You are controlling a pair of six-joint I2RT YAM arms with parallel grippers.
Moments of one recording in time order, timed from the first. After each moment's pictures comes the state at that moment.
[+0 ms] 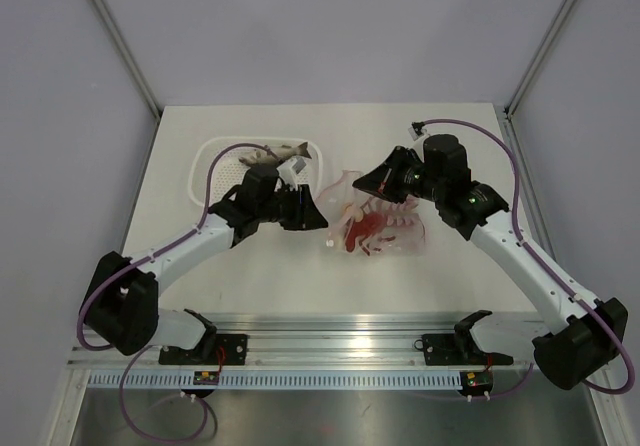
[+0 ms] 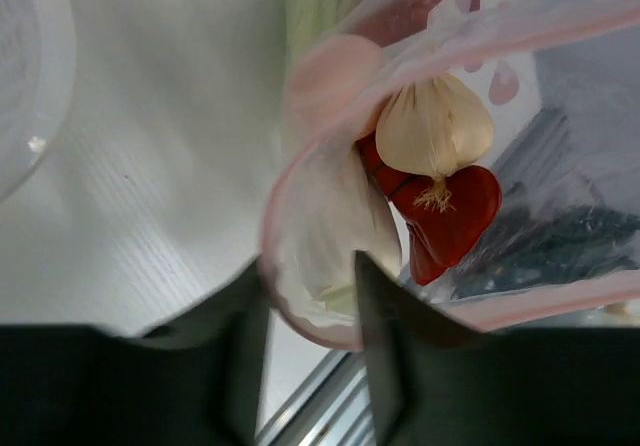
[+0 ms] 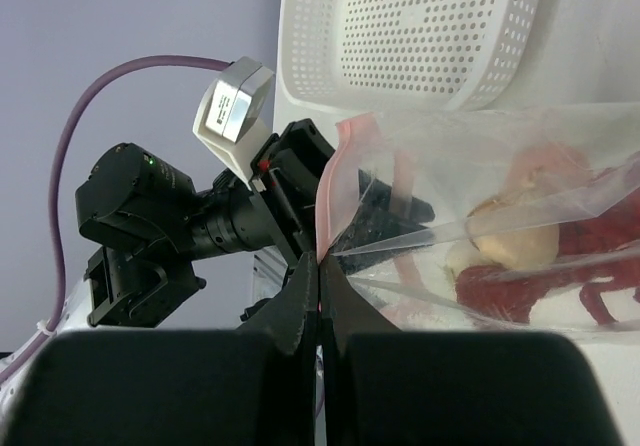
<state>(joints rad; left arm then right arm) -0.56 1.36 0.86 -0.13 0.46 -0.56 0.50 1.18 1.12 -0.34 -0.36 0.97</state>
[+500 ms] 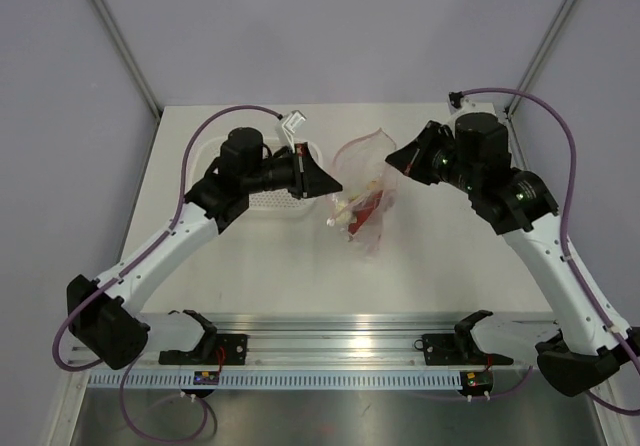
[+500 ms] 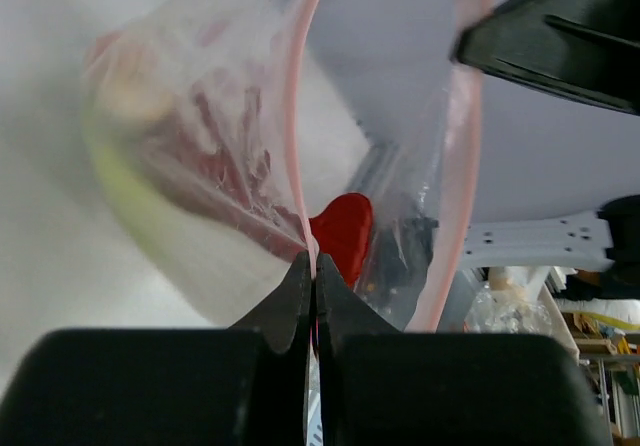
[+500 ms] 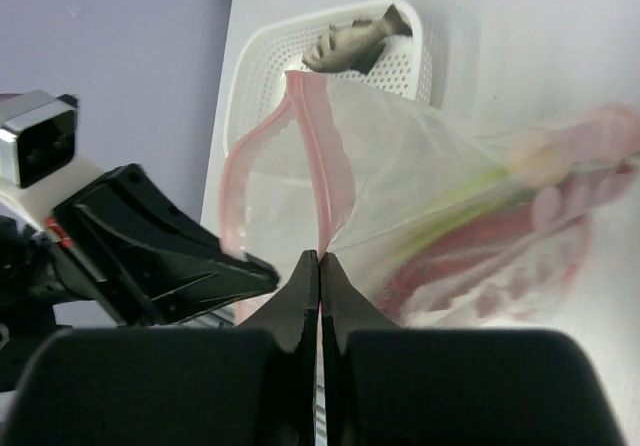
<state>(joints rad) -0.58 1.30 1.14 -0.16 0.63 -0.66 0.50 1.16 1.44 -0.69 -0.11 0.77</state>
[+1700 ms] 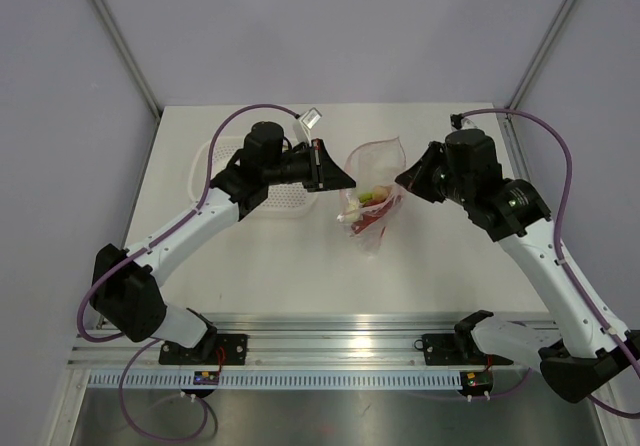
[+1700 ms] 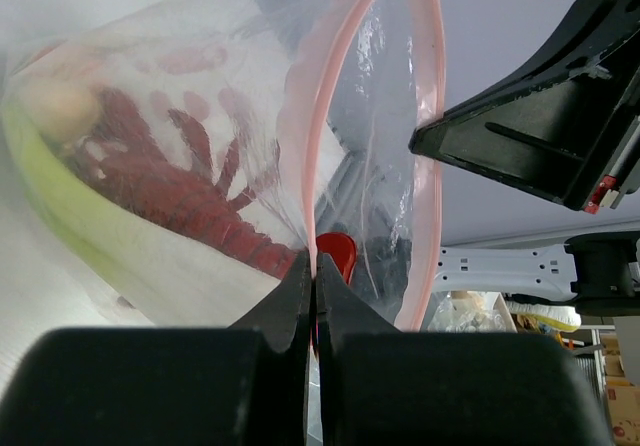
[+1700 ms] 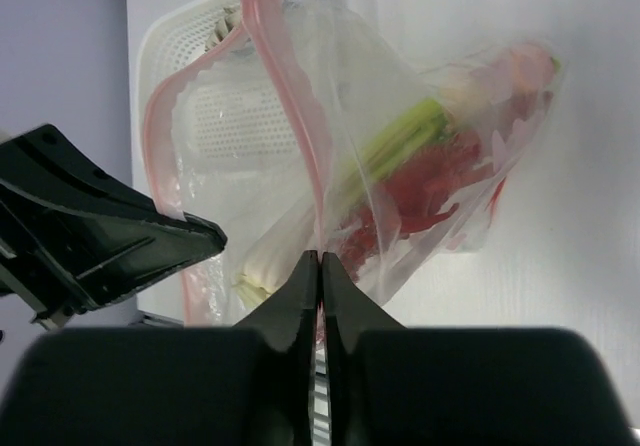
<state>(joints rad) -0.60 1.44 1.21 -0.05 0.67 -0.78 0.50 1.11 1.37 -0.81 0.04 0.78</state>
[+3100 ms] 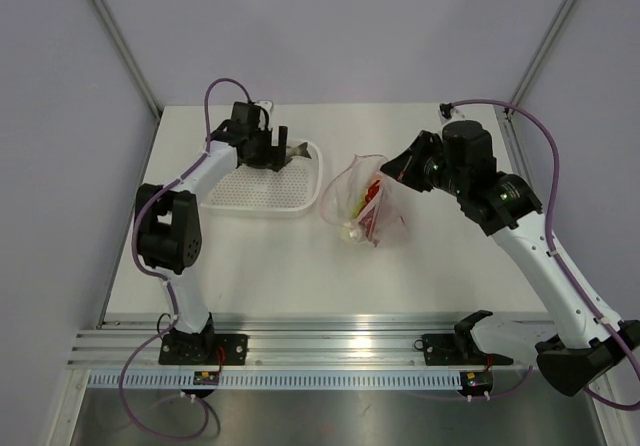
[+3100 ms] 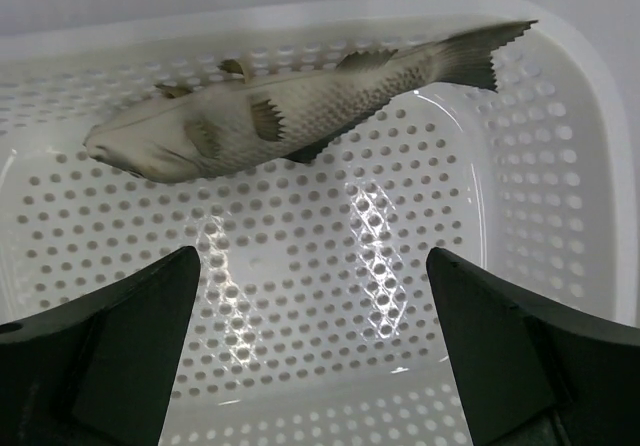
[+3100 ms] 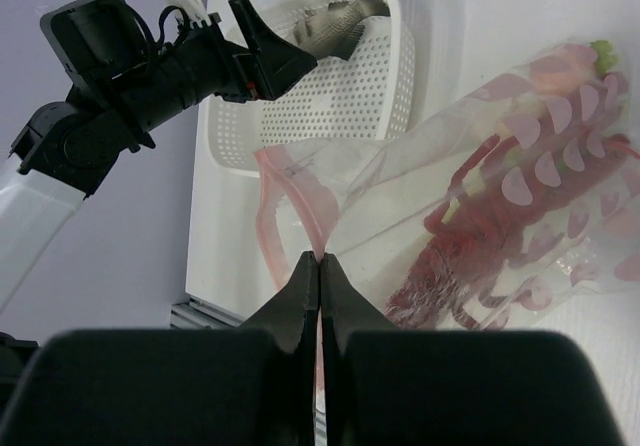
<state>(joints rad) -0.25 1.89 1.51 -0.45 0.05 -0.15 0.50 1.14 1.37 -0.66 -0.08 0.80</state>
